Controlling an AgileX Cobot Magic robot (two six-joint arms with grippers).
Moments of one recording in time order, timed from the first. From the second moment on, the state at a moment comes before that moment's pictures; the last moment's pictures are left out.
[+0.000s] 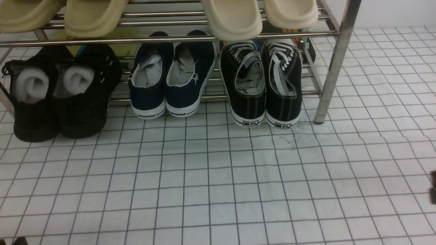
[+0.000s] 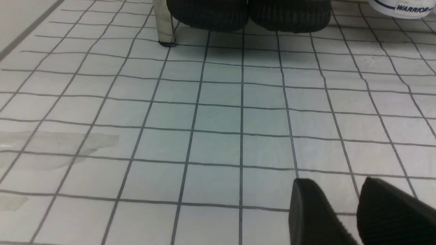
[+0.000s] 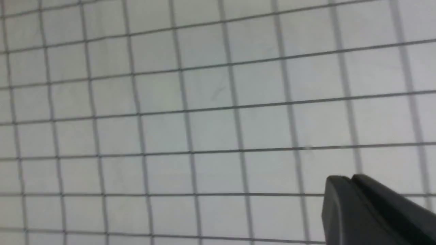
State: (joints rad) right arm 0.14 1.07 -0.79 0.29 0.95 0.07; left arm -0.01 -0.01 0.02 0.15 0.38 -0.17
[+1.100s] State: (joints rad) right arm 0.58 1.92 -1.64 0.09 0.60 -0.01; left arm -0.01 -0.01 0.02 0.15 0.38 -0.17
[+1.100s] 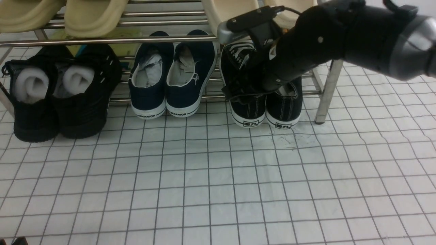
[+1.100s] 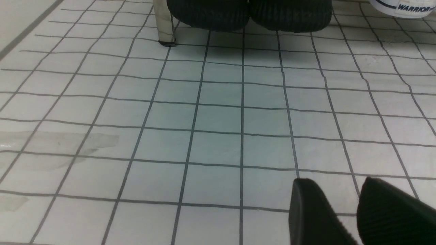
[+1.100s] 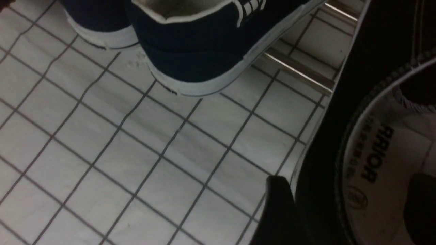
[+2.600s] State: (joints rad) right arm 0.70 1.52 -1.32 0.38 1.06 -0.18; left arm -0.01 -0.01 0.02 0.15 0.38 -0.17
